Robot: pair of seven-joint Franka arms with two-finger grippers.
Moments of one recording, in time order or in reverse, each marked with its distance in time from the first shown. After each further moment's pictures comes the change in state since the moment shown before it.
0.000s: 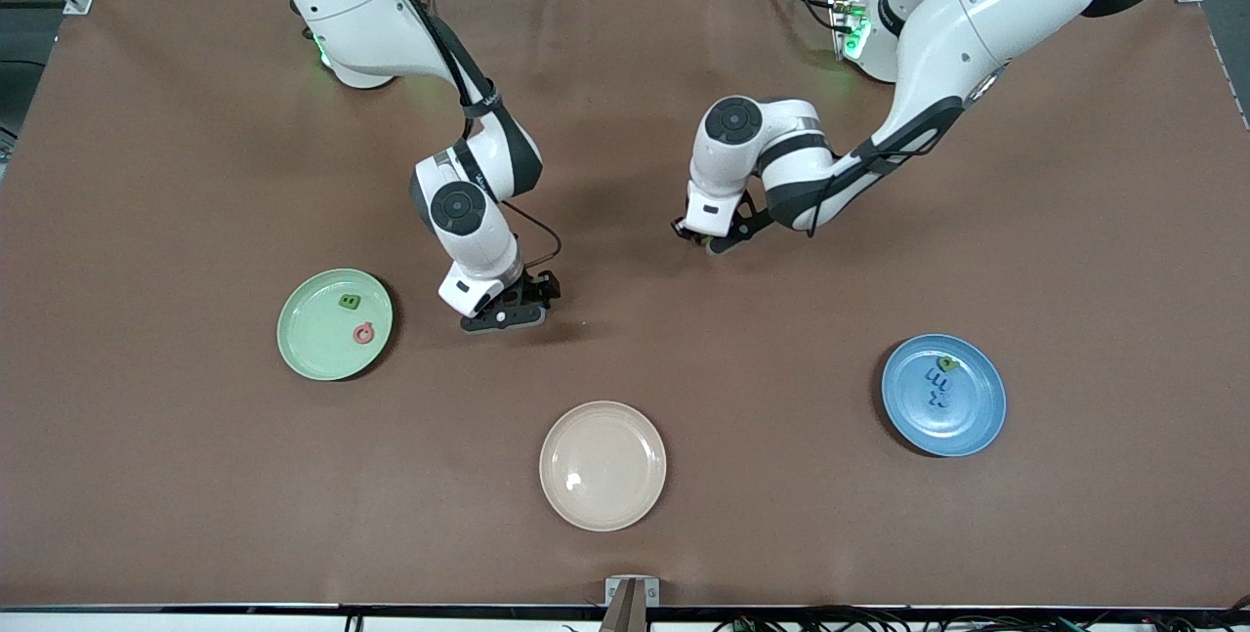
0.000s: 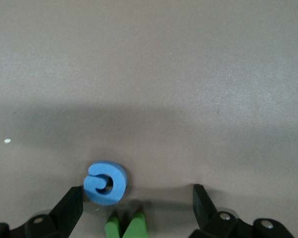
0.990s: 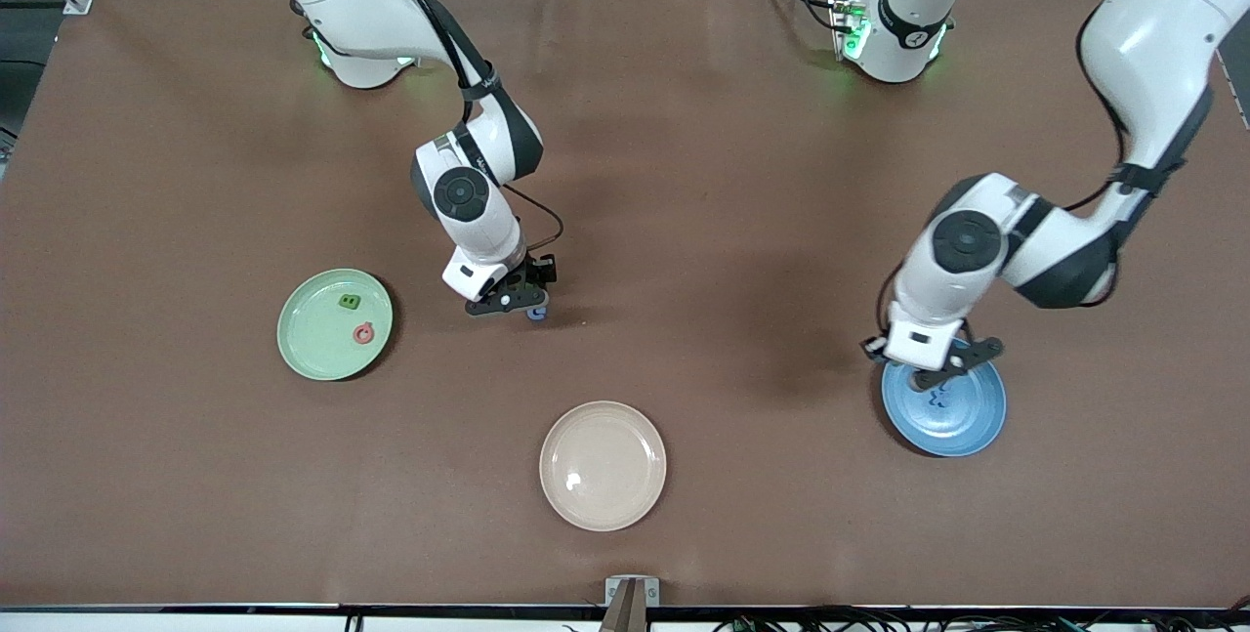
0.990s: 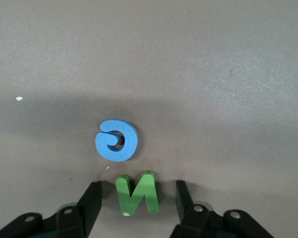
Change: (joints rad) left arm 0.443 -0.054 0.002 0.241 0.001 -0.214 0.776; right arm 0.000 -0.050 0.023 -0.053 0.001 -0.036 -0.002
